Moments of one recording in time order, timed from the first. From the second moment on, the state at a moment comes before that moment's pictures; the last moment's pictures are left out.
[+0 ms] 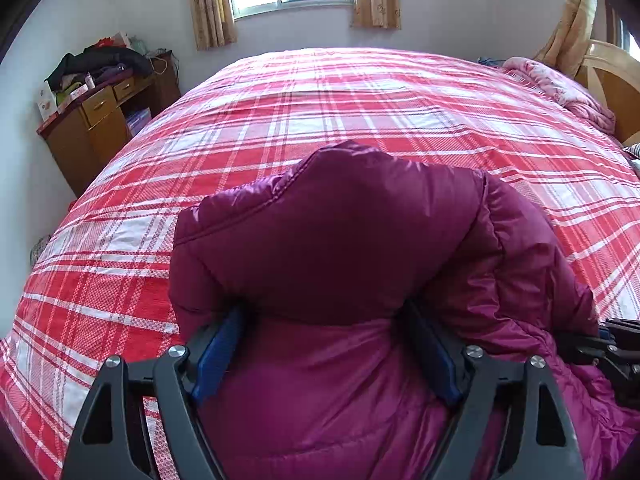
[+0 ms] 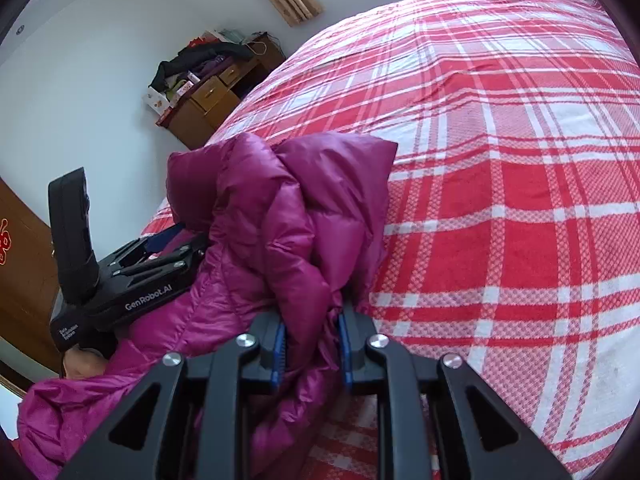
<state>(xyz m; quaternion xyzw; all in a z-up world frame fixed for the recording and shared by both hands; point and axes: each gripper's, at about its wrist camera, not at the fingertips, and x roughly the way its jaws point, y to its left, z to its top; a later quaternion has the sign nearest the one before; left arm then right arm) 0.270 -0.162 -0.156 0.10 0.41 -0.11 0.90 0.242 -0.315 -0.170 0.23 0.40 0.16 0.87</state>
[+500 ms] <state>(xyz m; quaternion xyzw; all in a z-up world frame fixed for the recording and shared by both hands) 0.259 -0.171 -0.153 0.15 0.39 -0.08 0.91 0.171 -0.287 -0.096 0.16 0.34 0.13 0.92</state>
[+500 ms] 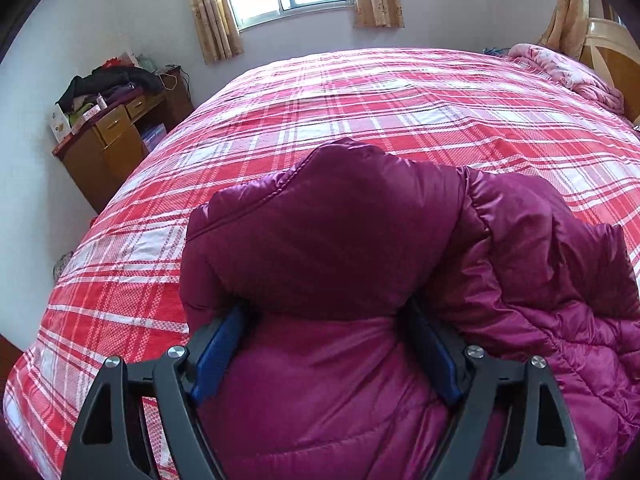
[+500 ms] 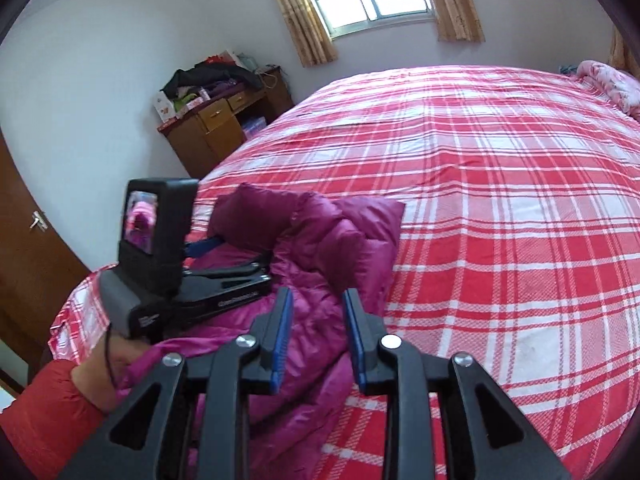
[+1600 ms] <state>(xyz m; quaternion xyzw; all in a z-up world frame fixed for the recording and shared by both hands) 0.128 -0.069 -0.115 -0.03 0.39 -0.16 0.91 0.112 -0.246 -0.101 0.13 0.36 0.21 0.90</state>
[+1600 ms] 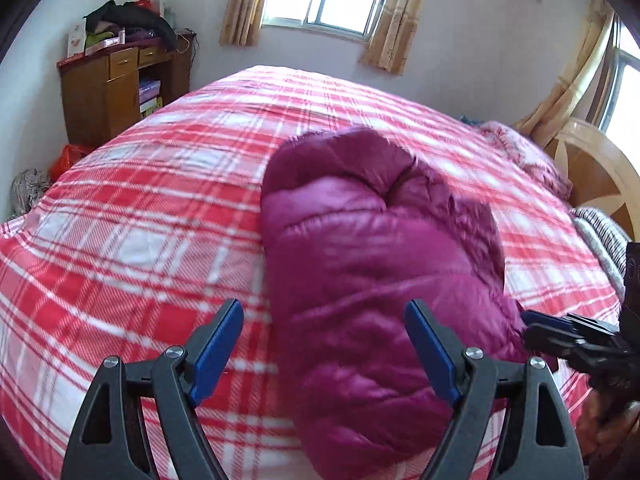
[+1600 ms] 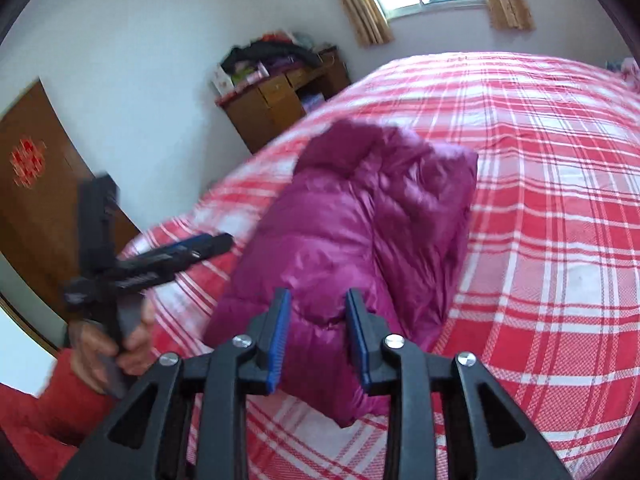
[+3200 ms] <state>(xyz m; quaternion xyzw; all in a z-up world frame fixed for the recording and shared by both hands) 0.256 -0.080 -0.106 -0.01 0.41 -0.11 0.90 0.174 -0.339 -0.101 0.24 0.33 0.11 0.90</state>
